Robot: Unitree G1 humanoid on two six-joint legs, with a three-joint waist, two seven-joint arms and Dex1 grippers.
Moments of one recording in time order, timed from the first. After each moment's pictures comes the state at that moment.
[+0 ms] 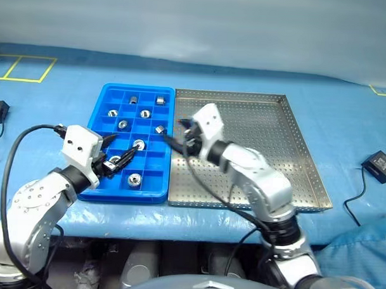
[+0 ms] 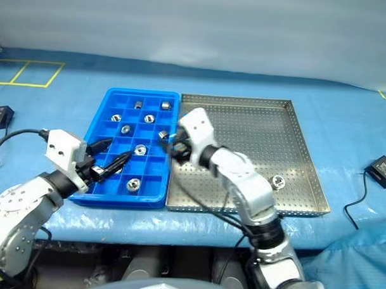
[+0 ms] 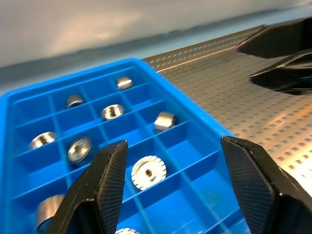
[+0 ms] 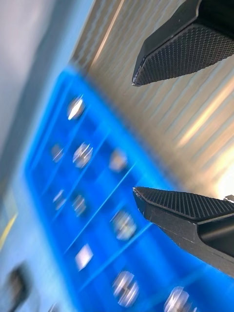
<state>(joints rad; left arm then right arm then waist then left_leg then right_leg) 0.07 0.51 0.26 -0.76 -0.52 0.80 -0.53 -0.37 -0.29 0.21 -0.41 0.18 0.86 0.35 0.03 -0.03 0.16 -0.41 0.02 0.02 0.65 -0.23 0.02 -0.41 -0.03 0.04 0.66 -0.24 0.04</state>
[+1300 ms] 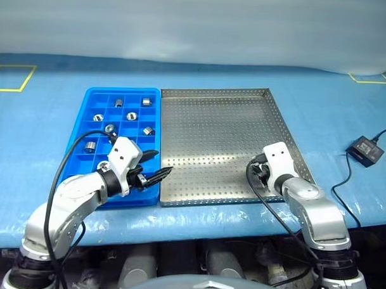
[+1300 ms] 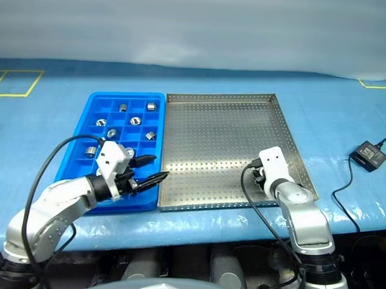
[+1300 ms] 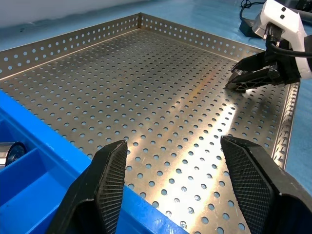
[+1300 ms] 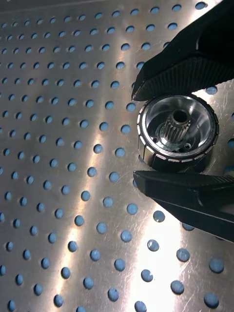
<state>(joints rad) 0.02 0.58 0.01 -0.60 -0.47 0.71 -0.56 -0.13 -0.40 0.02 -0.40 0.07 1.01 0.26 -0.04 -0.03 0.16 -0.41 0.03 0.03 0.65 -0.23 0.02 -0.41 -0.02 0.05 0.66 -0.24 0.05</state>
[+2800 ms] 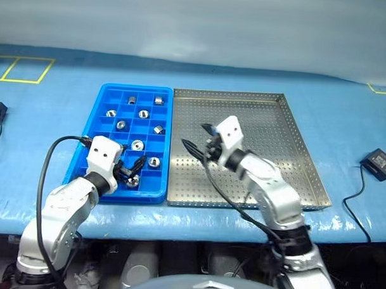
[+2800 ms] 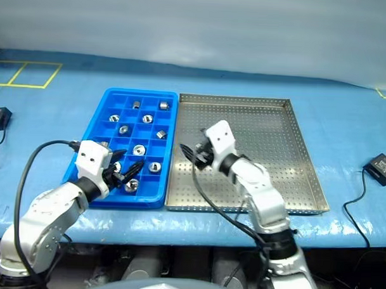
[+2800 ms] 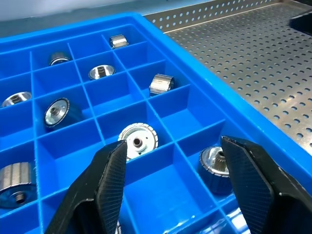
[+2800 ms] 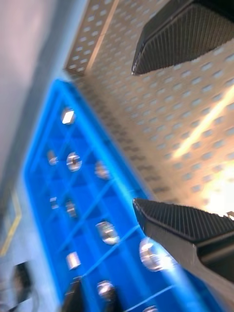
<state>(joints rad) 0.08 0.46 0.10 -0.65 -0.36 0.75 -0.35 -0.24 -0.31 0.16 -0.30 0.19 0.55 0.54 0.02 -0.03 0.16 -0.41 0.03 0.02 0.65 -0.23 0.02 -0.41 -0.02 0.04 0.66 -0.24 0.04</state>
